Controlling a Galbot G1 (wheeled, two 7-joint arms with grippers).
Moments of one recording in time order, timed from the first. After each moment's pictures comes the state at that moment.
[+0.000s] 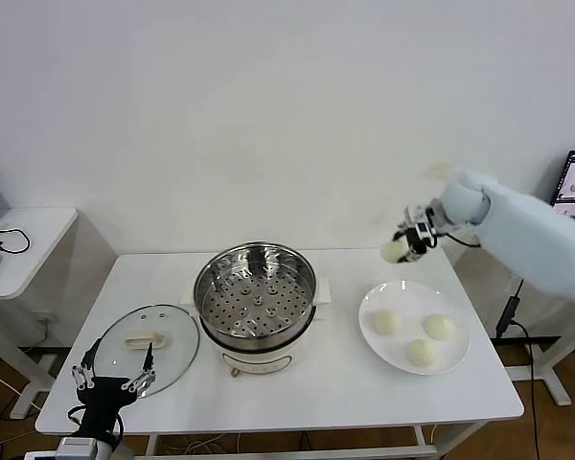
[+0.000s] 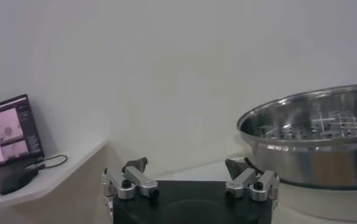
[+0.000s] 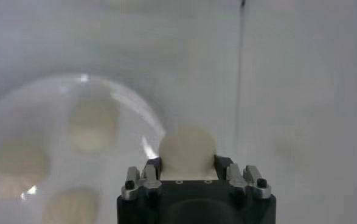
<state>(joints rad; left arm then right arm) 1.79 -1.22 -0.68 -2.24 -0.08 0.10 -0.18 0.38 0.83 -0.97 1.14 0.06 -0.15 -1.00</state>
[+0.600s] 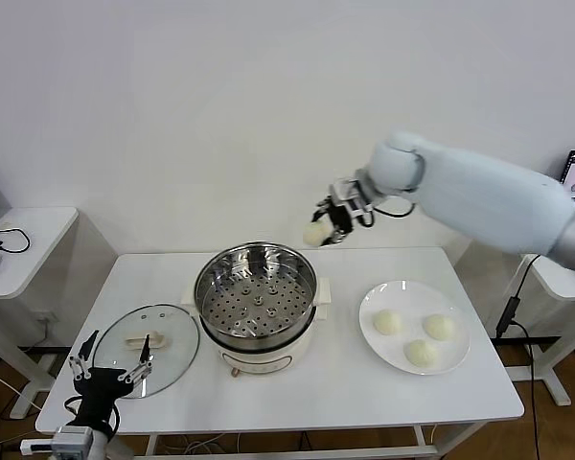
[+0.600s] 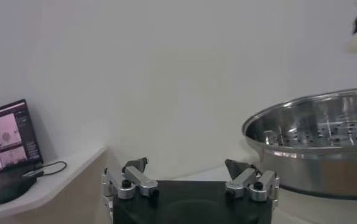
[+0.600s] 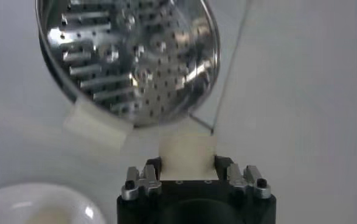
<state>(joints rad) 1.75 -1.19 -0.70 -2.22 -0.12 0.12 -0.18 0.60 1.07 -1.22 1.21 0.29 -0.08 -0.90</state>
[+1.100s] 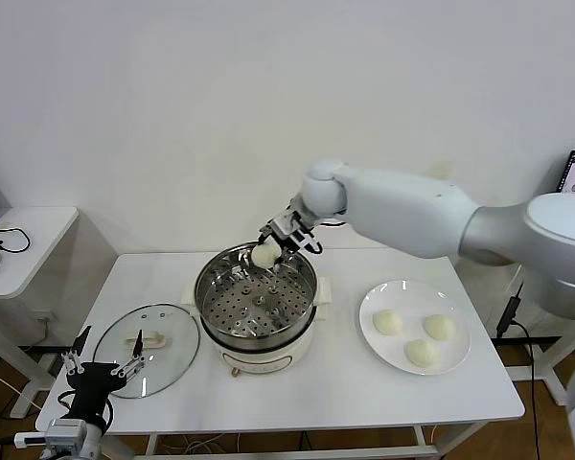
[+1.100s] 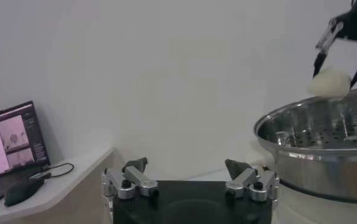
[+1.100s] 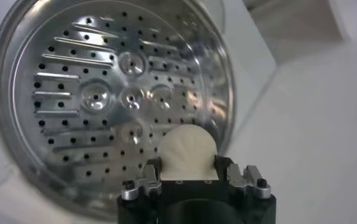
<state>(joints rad) 1.73 -1.18 -0.73 -2.20 -0.13 0.12 -0.18 0.54 1.31 -1.31 1.07 0.15 0.14 -0.81</state>
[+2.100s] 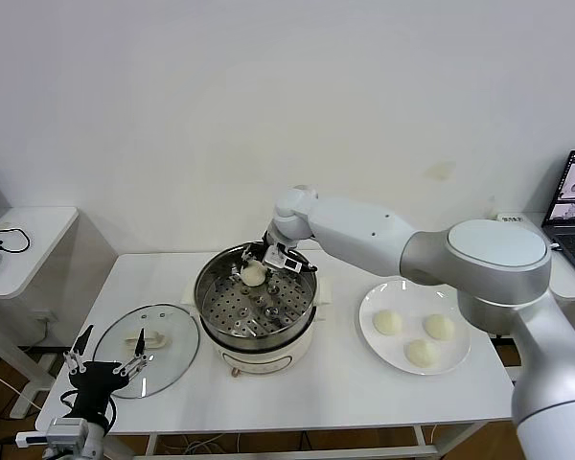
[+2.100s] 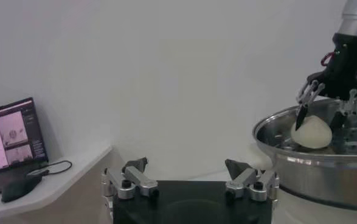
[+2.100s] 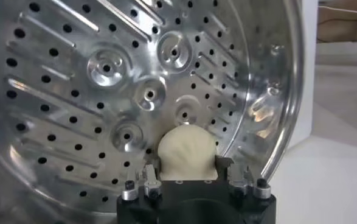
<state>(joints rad) 1.72 -1.19 -0.72 -2.21 -0.14 0.12 -0.18 0.41 1.47 -1.30 0.86 -0.27 0.47 -0.70</state>
